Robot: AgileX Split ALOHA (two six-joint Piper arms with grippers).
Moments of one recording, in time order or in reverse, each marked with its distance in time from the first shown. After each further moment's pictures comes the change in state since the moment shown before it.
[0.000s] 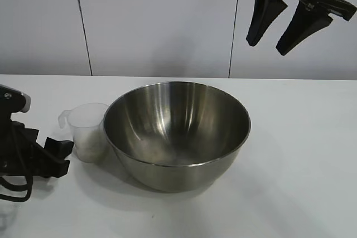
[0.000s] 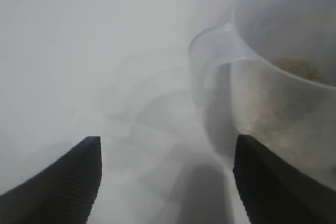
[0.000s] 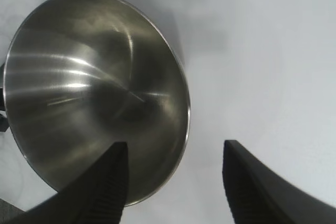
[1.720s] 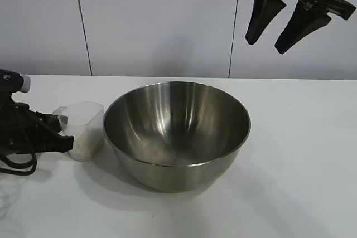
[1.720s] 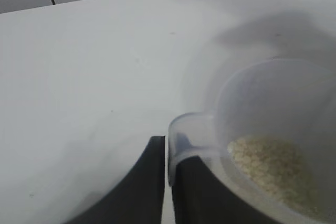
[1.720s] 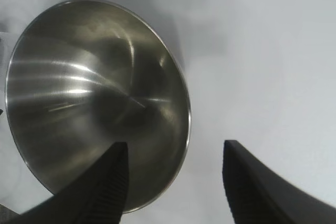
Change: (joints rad) left arm 0.102 -0.019 -0.083 0.206 0.002 -0.168; right arm 0.000 0.000 0.000 0.002 -0.017 0.000
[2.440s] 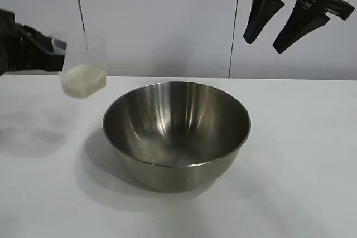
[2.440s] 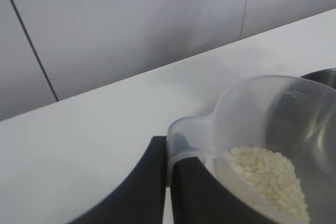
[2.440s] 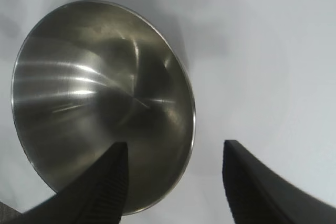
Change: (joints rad) left arm -0.098 -0.584 -0.098 0.294 0.594 -0.155; right arm 0.000 0.000 0.000 0.015 -0.015 0.000
